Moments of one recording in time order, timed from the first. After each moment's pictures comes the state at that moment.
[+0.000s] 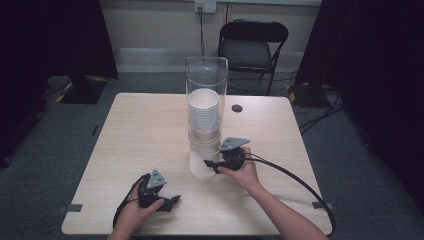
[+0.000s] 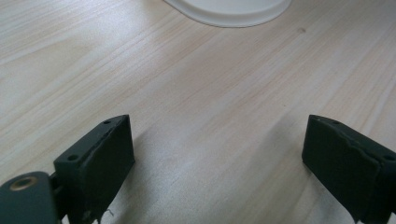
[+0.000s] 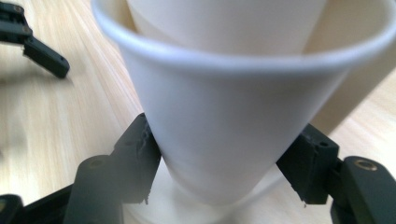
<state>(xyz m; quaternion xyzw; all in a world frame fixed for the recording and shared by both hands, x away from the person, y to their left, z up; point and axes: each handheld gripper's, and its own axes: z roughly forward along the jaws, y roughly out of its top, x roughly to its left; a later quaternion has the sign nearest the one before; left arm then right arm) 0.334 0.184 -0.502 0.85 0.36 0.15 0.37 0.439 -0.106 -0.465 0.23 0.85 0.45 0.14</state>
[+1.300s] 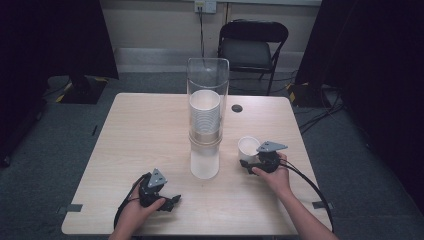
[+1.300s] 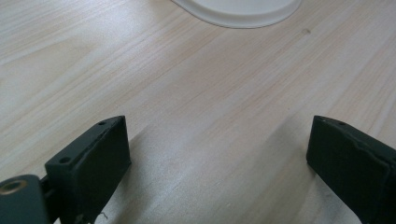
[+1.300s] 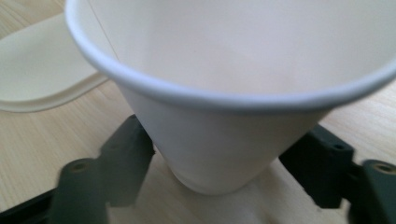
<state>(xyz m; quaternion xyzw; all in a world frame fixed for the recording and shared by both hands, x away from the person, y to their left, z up) 0.336 0.182 -0.502 0.85 0.36 0.15 0.36 0.444 -0.218 -0.497 0.35 0.82 0.42 0.19</state>
